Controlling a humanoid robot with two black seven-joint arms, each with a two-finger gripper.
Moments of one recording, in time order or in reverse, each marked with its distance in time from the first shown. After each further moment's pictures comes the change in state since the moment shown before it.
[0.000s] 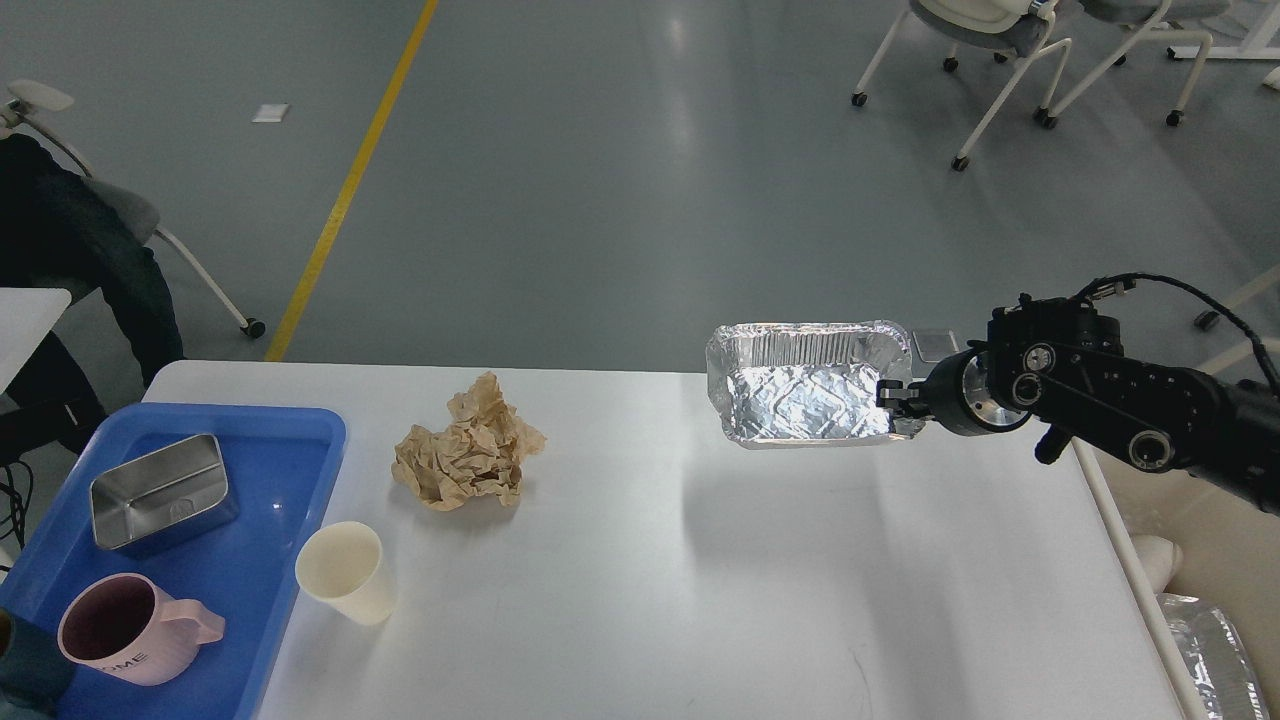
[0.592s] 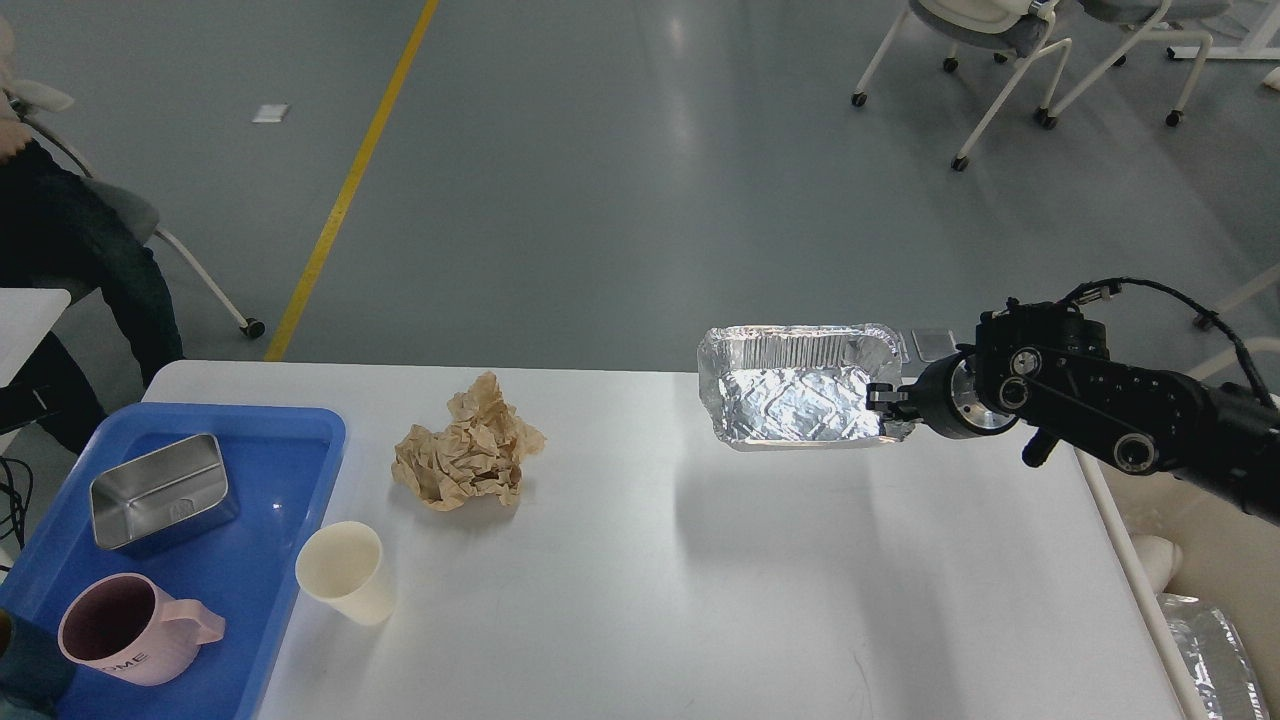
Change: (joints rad) left arm -0.170 -0.181 0.017 0.204 0.106 -0.159 -0.016; right arm -0.003 0.021 0.000 -0.013 0.000 -0.005 0.001
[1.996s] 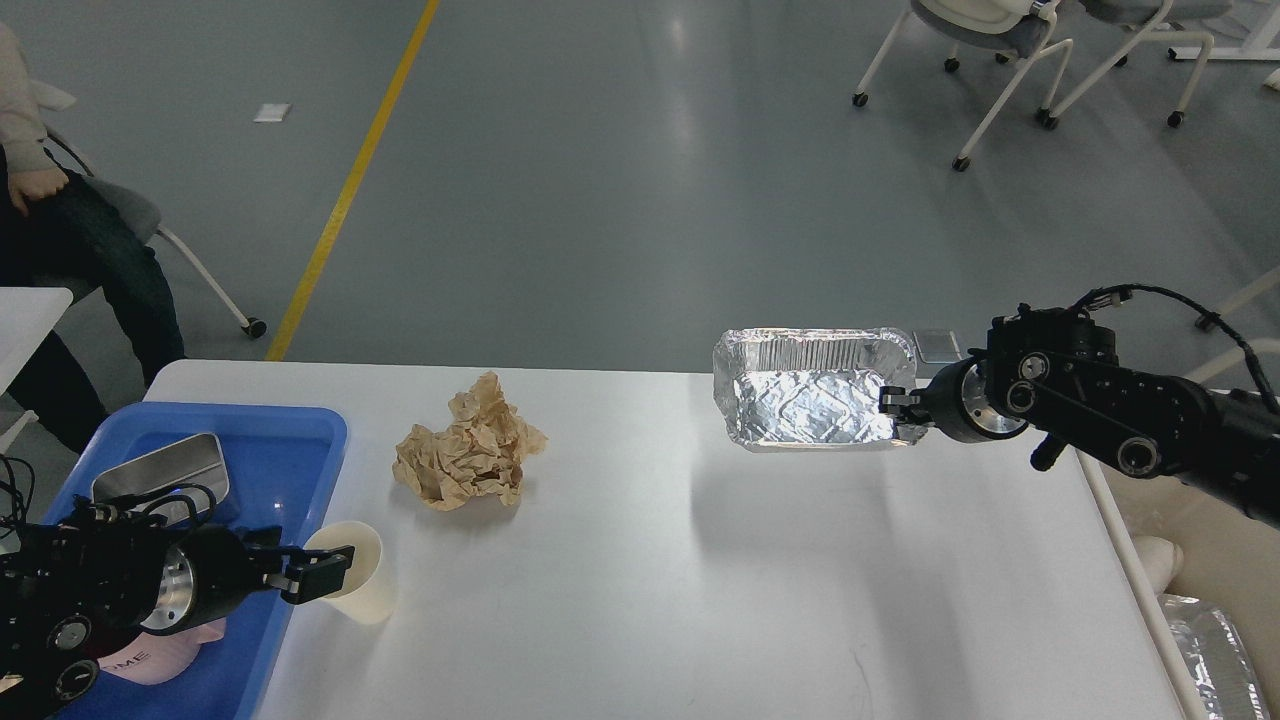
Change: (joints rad) left arm -0.576 -0.329 0.871 0.011 0.582 -0.005 -0.005; right arm -0.014 -0.003 0.000 -0.031 -0.003 -0.006 0.002
